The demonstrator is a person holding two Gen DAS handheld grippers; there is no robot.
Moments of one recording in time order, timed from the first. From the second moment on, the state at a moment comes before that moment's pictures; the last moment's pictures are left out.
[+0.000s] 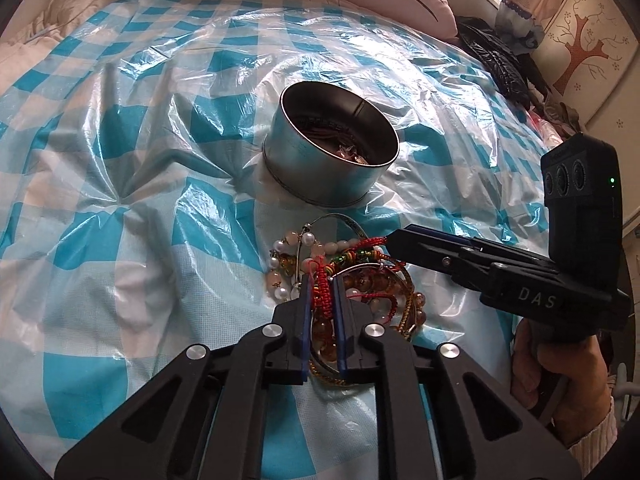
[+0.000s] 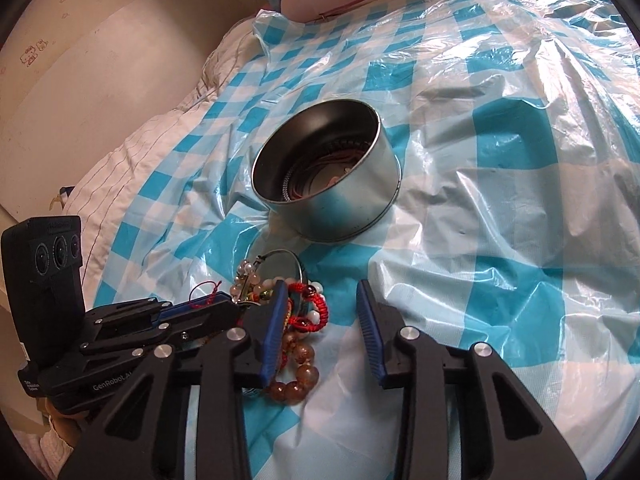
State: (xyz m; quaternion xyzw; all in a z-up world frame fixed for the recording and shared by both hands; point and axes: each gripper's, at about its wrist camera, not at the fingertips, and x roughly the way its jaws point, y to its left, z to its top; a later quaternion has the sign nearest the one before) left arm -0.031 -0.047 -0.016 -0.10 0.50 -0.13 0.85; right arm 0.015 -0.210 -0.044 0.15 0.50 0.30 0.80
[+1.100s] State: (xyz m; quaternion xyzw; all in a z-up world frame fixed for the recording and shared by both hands) left arm -0.019 -0.033 0.024 -0.14 0.41 -0.14 0.89; right arm 0.001 -0.251 0.016 0.28 0.37 0.30 0.83
